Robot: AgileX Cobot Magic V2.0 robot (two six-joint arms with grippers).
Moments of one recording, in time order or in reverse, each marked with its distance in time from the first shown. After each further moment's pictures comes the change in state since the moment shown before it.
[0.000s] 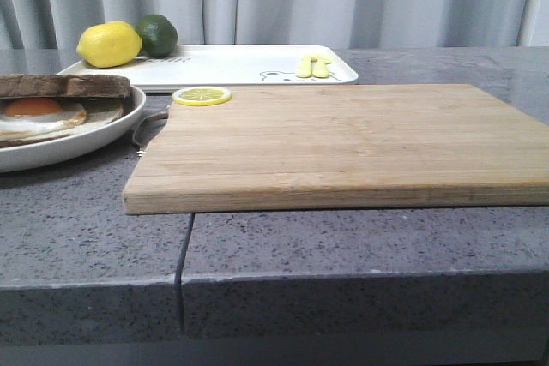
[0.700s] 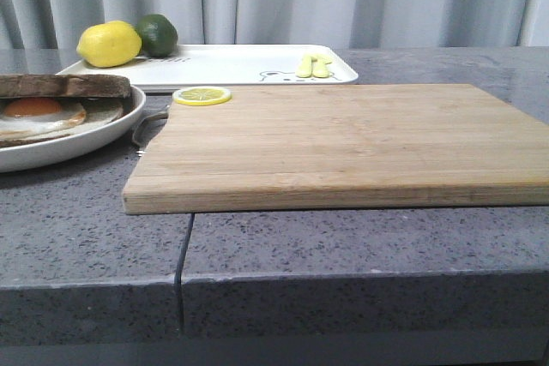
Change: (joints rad) left arm 0.021 0.331 0.000 -0.029 -0.093 -0.001; right arm 0.000 0.000 0.000 0.000 0.000 0.000
